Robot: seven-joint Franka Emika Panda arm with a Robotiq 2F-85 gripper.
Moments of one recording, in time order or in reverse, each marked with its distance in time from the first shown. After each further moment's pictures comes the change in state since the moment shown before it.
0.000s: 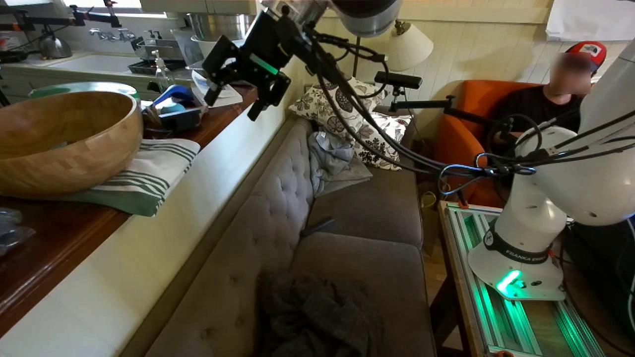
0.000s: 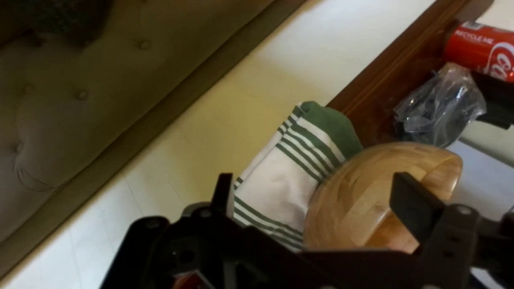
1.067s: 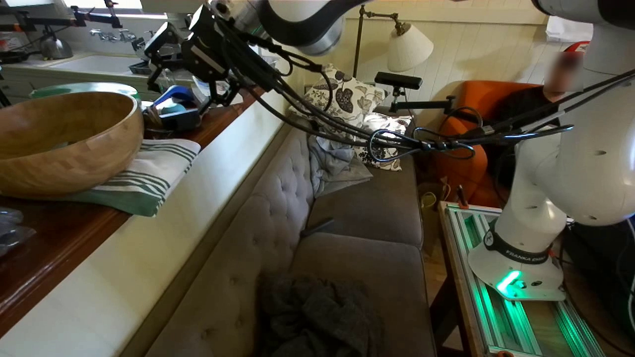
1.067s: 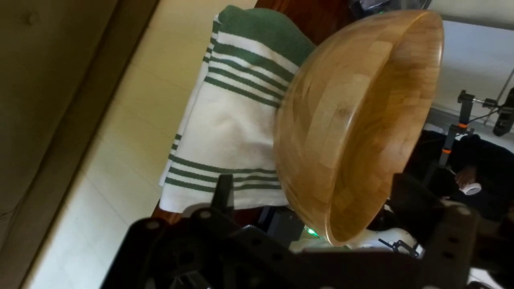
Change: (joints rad) arm 0.001 0.258 0.010 0.237 -0.059 0.216 0.349
